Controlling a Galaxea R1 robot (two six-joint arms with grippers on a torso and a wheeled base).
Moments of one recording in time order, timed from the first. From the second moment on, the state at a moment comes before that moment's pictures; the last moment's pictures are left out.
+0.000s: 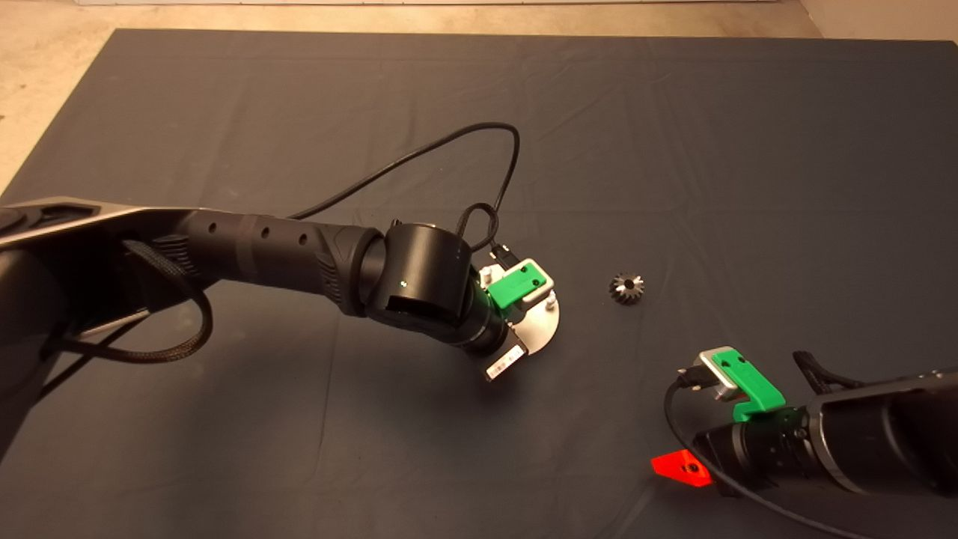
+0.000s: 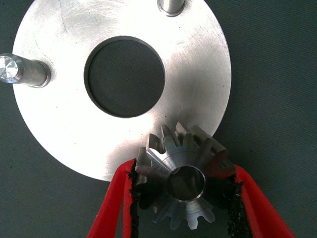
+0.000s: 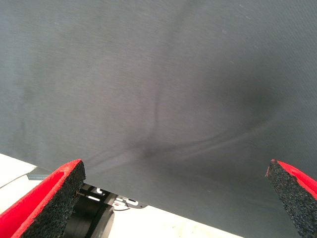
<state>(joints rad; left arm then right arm) -0.23 2.74 -0.91 0.70 1.40 -0.87 0.05 2.18 -0.36 -0.67 -1.53 1.59</state>
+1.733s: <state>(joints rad) -0.23 2.72 -0.92 0.69 1.39 -0.84 0.05 2.16 -0.36 -0.67 -1.53 1.57</state>
